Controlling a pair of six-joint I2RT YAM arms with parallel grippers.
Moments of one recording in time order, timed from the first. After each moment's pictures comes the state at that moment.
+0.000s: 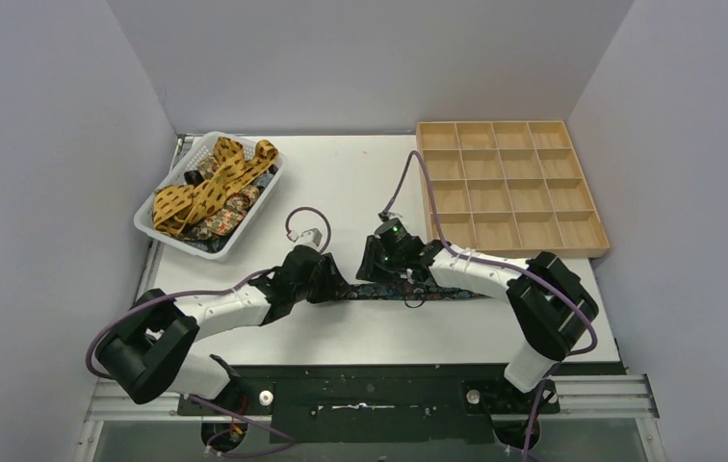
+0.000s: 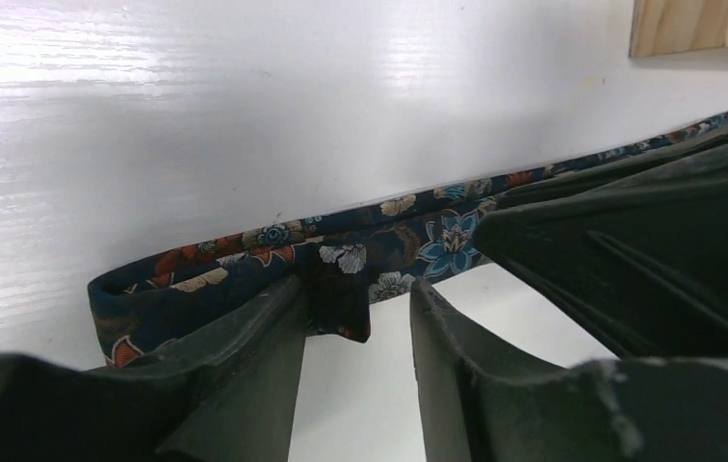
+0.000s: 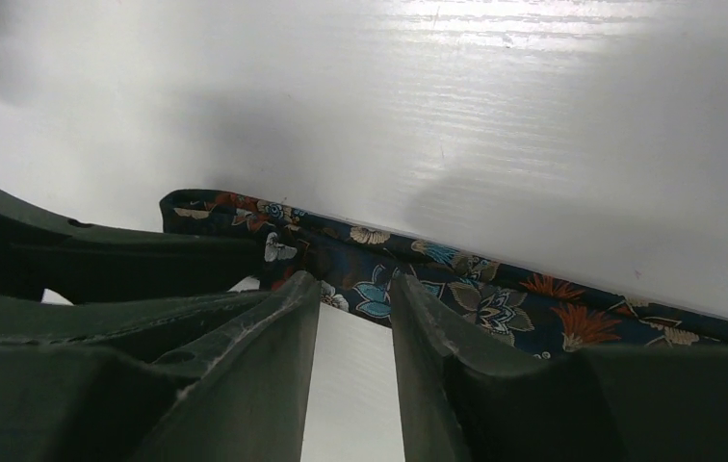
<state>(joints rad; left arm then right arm) -0.72 1.40 0.52 0.14 -0.04 -0.86 0.78 1.66 0.96 -0.17 -0.05 0.81</state>
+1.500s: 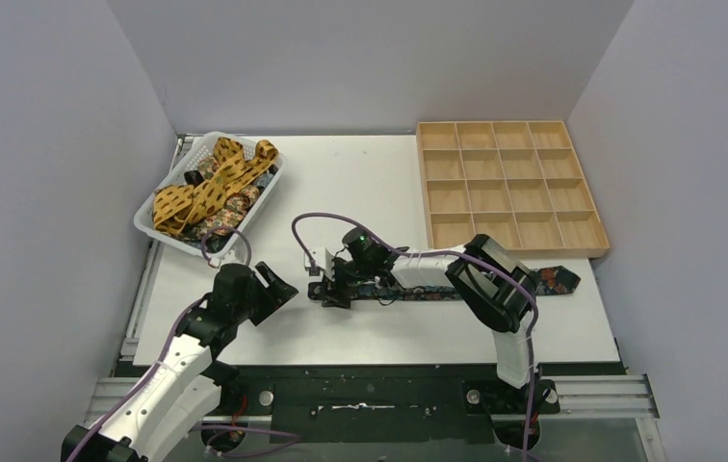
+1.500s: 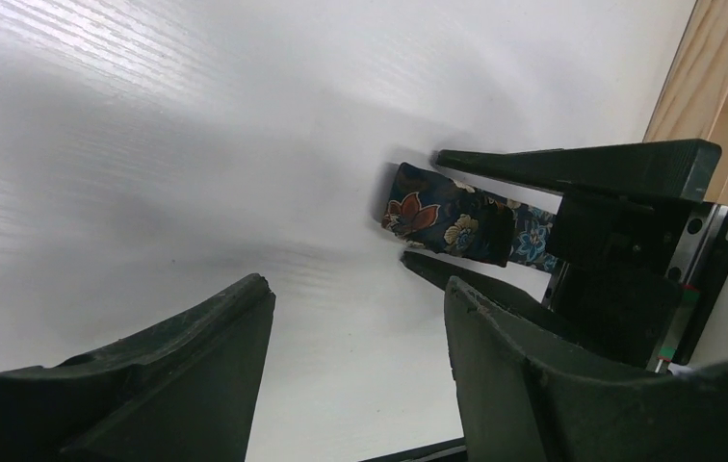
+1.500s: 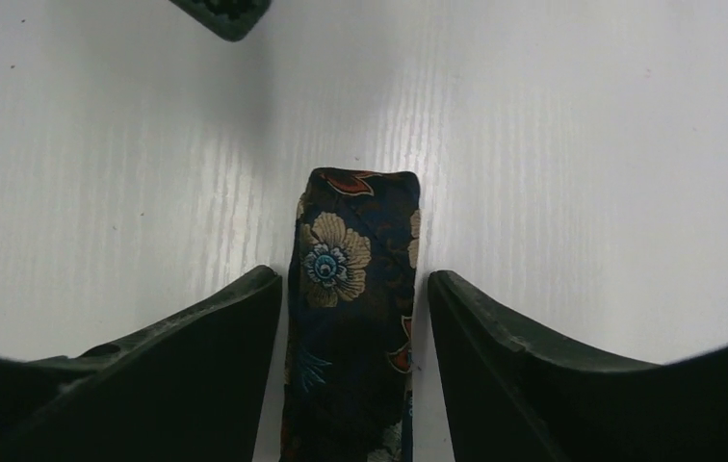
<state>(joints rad) -0.37 0.71 0.35 -0.37 0.01 -0.98 0.87 1.98 1.08 0.15 -0.59 -0.51</state>
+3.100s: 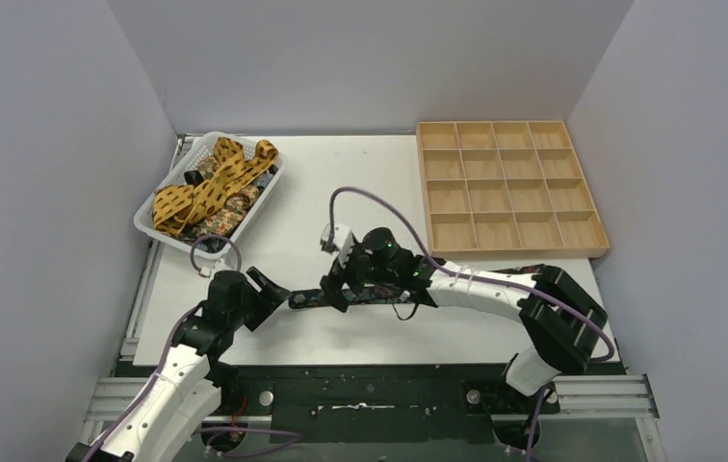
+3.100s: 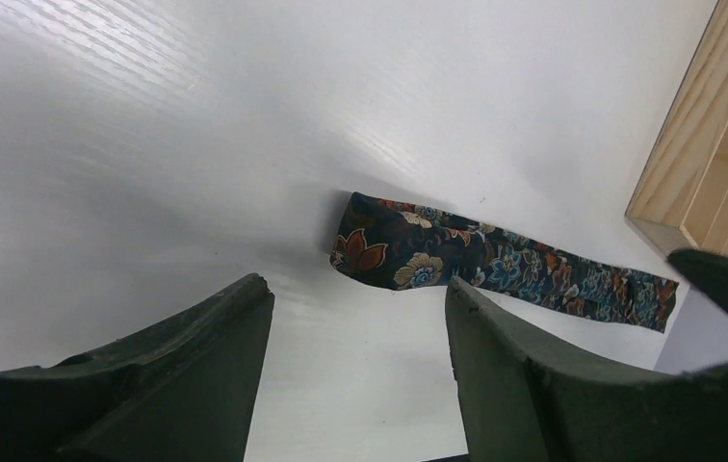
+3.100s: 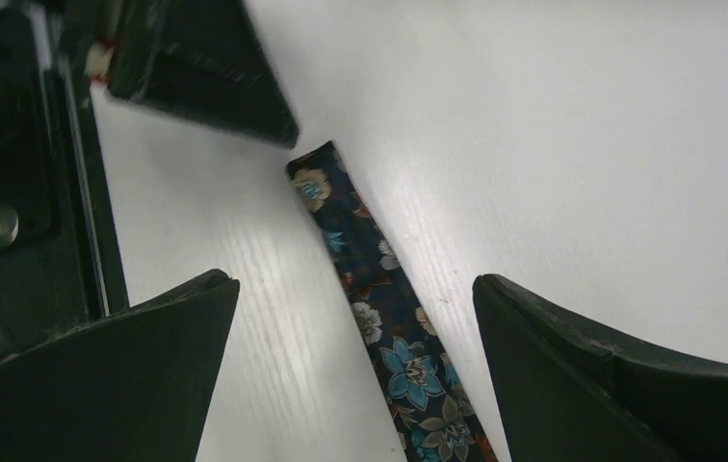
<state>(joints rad) -0.32 0.62 0.31 -0.44 -0.02 -1.03 0.95 1.61 0.92 0.19 -0.39 -0.19</state>
